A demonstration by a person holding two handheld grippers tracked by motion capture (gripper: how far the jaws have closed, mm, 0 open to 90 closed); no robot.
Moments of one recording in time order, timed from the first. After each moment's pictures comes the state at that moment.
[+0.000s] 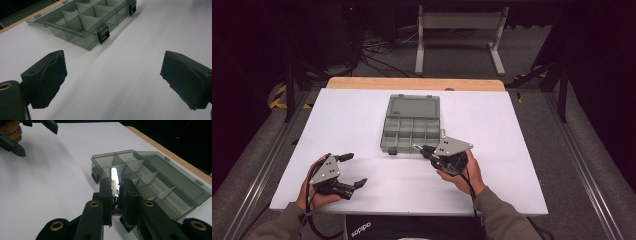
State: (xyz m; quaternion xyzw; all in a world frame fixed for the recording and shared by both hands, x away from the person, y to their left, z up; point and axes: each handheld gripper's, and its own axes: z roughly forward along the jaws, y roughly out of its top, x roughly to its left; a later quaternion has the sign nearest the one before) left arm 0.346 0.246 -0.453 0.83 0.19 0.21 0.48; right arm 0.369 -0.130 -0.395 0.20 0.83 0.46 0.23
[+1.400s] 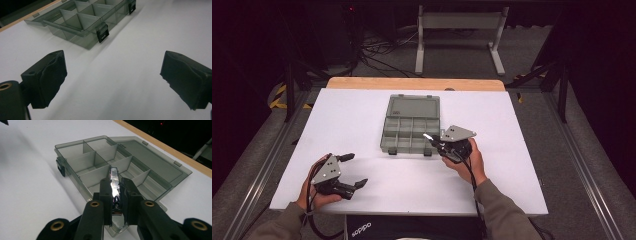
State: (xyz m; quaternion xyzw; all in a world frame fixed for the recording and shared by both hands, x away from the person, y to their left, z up) left arm 0.346 0.244 -0.455 0.83 0.19 0.20 0.48; right arm 0.409 -0.148 -0.409 0.26 0.82 0.44 0.25
